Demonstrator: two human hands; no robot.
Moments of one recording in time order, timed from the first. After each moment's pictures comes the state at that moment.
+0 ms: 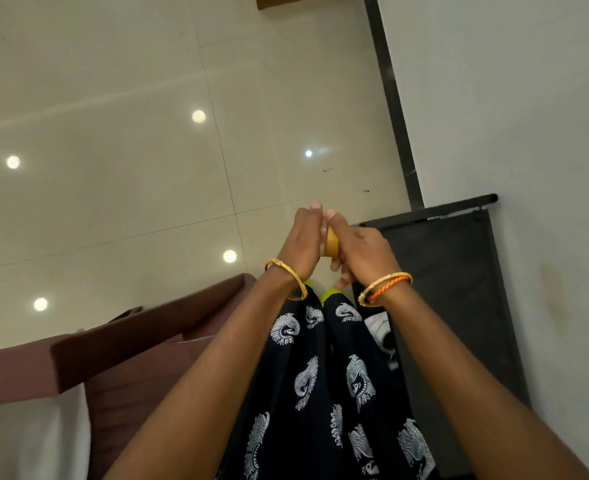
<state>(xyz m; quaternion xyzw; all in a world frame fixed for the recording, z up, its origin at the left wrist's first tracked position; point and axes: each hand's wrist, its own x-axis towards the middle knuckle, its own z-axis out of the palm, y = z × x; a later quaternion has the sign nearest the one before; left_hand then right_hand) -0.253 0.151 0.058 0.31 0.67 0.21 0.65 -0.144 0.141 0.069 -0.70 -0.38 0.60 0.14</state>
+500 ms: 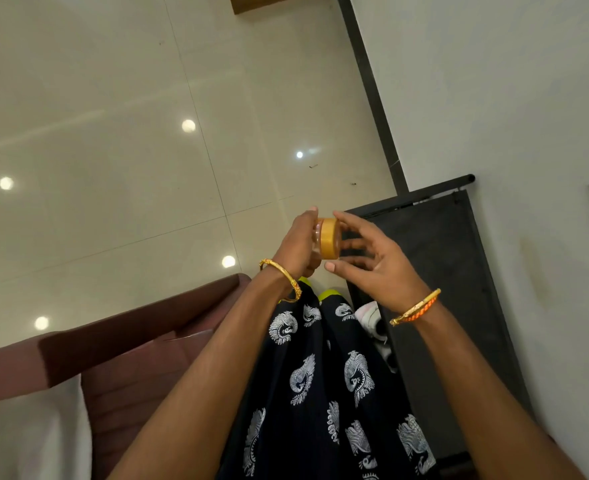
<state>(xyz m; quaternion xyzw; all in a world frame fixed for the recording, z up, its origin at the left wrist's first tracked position) -0.233 0.134 0.078 0.24 0.64 0.15 0.71 -0.092 0.093 0.066 -0.57 -0.47 0.62 0.26</state>
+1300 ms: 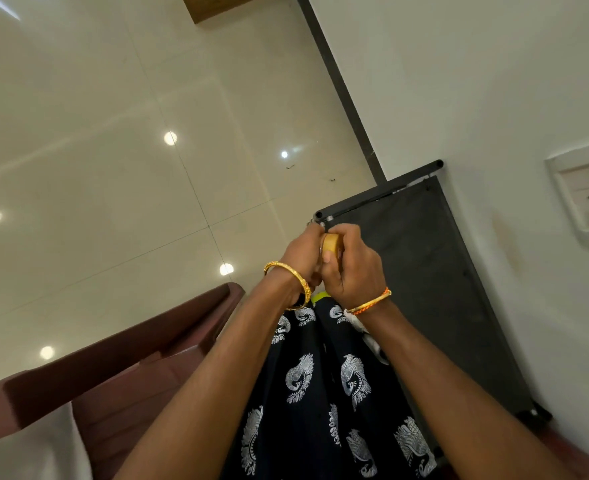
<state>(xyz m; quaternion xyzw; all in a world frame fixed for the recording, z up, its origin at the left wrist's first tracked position) -0.182 0.133 0.077 0.22 0.66 0.06 0.71 -0.091 0.079 0.032 -0.65 -0.62 0.26 0.34</state>
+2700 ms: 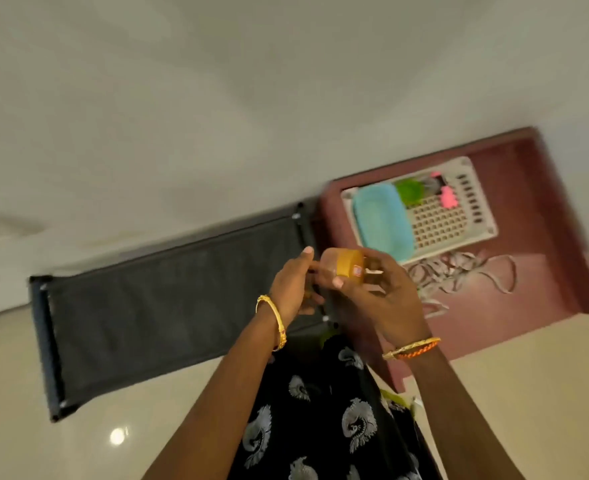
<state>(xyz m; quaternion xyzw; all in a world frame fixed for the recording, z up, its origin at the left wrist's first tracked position) 0.059 -0.205 0.067 0.60 0.30 -0.39 0.63 0.021 -0.344 0.091 -0.75 0.23 0.12 0.61</state>
